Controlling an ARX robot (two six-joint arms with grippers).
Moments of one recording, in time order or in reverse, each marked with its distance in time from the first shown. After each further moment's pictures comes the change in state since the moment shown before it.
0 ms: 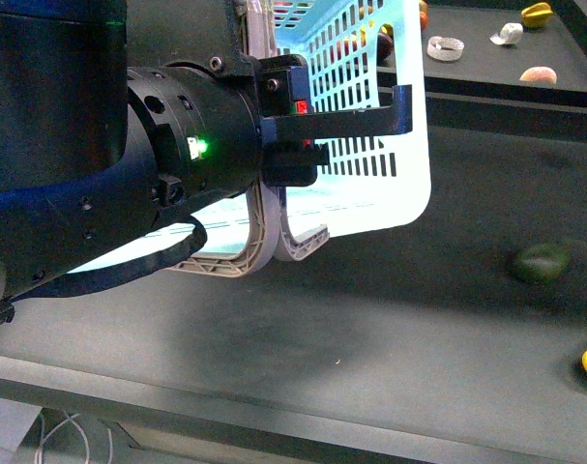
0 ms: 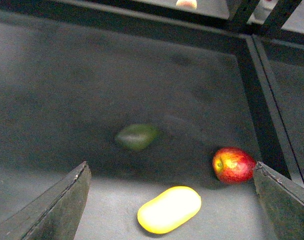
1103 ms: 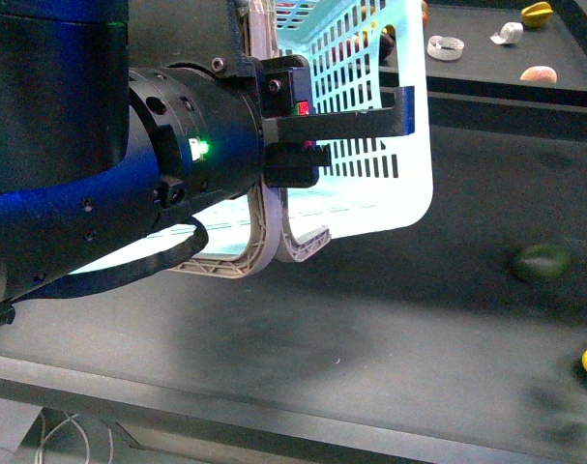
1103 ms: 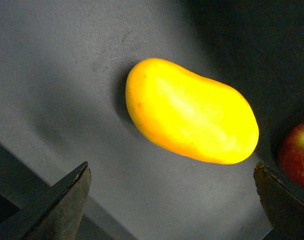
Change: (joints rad) left arm 0.000 0.000 0.000 0.000 0.002 0.000; right arm -0.127 0.754 0.522 -0.335 0.026 -0.998
